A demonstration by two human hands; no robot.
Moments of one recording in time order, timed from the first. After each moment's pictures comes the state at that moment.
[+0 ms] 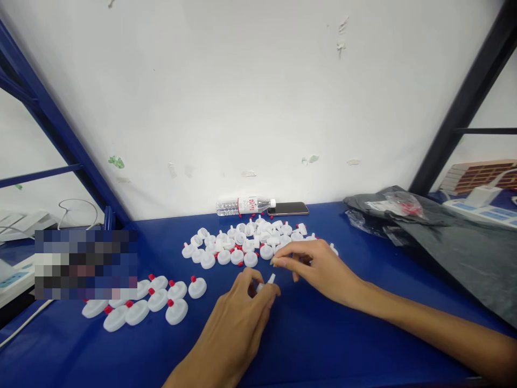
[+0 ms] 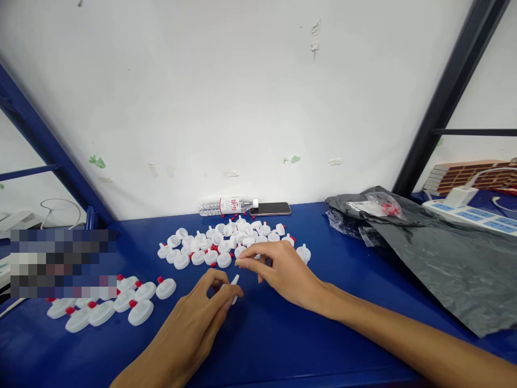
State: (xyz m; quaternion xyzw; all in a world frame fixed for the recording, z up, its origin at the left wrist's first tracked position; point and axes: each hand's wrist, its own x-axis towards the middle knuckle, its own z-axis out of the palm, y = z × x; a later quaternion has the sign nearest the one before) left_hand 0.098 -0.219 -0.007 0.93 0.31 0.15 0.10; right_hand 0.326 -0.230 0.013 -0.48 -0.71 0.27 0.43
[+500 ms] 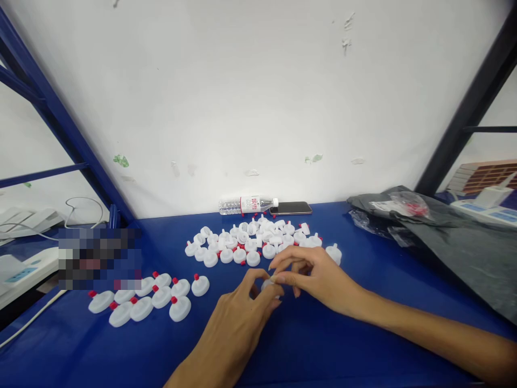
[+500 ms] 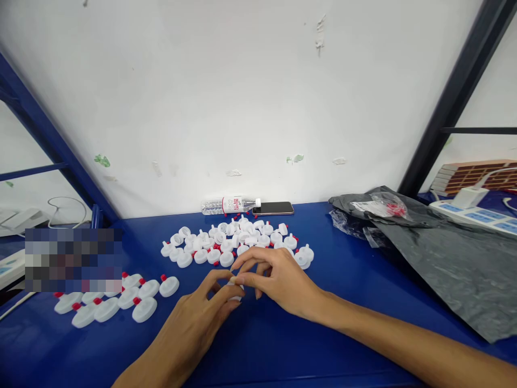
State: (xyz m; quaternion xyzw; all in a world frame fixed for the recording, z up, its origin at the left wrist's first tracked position) left_hand 0.100 -0.214 -0.016 0.93 0.28 0.21 0.03; right_hand 0.317 -0.233 0.003 -0.45 -0.65 0.41 0.45
